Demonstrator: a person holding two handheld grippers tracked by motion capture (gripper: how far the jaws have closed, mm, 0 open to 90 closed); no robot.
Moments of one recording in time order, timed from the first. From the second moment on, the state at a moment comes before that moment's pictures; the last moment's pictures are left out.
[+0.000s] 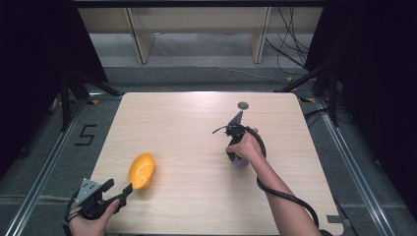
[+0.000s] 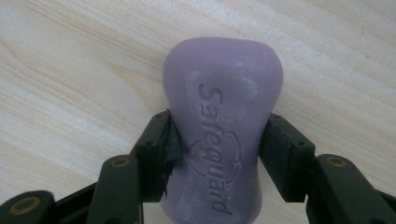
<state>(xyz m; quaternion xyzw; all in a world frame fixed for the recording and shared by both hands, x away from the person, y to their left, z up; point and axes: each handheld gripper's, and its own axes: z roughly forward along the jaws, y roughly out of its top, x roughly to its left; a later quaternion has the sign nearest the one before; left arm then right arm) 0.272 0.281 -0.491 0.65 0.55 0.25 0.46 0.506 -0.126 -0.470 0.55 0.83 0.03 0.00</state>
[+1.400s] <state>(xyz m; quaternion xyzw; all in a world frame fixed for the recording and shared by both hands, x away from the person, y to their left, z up) 0.271 0.282 -0.490 0.64 0.55 0.26 0.47 0.463 -0.150 -0.449 0.32 0.93 0.09 0.15</state>
